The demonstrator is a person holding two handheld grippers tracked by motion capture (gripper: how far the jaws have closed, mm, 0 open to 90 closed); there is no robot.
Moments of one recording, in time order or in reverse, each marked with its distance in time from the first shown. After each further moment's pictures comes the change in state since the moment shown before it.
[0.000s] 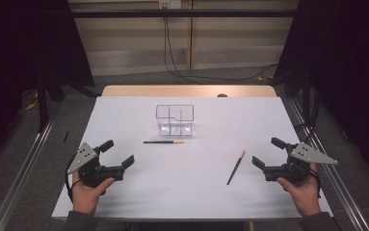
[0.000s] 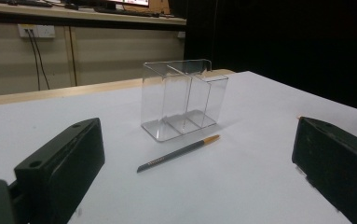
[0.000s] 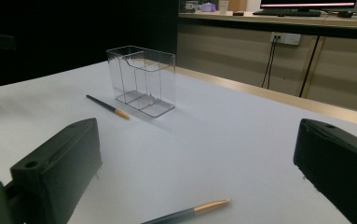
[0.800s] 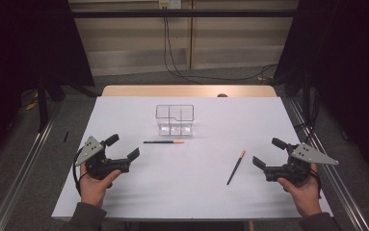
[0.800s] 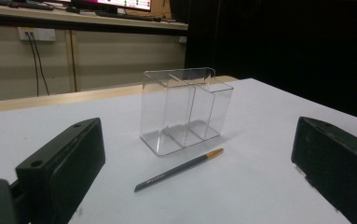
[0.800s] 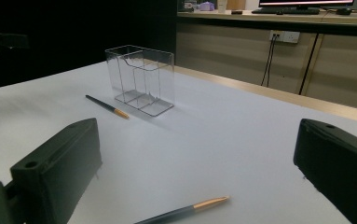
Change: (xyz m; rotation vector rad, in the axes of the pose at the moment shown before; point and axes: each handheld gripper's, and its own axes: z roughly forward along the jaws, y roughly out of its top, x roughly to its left) left arm 0.004 0.004 0.025 -0.015 -0.006 -0.009; right arm -0.001 -0.001 -0.002 0.005 -0.010 0.006
